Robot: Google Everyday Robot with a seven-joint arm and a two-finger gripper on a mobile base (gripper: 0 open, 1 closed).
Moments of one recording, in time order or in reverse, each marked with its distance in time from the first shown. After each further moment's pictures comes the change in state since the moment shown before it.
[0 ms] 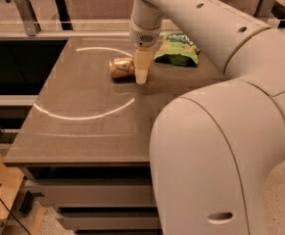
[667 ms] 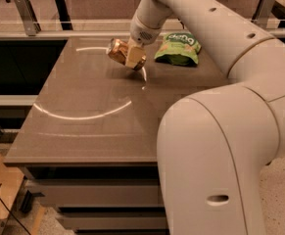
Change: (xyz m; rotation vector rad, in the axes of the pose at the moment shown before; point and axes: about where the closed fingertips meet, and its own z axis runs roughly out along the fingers) arm -0.012 -0.024 0.003 0.039 -0.197 0.148
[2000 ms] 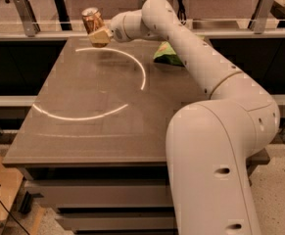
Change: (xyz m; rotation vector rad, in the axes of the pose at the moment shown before) arm -0.116 -0.102 0.048 0.225 -0.709 0.419
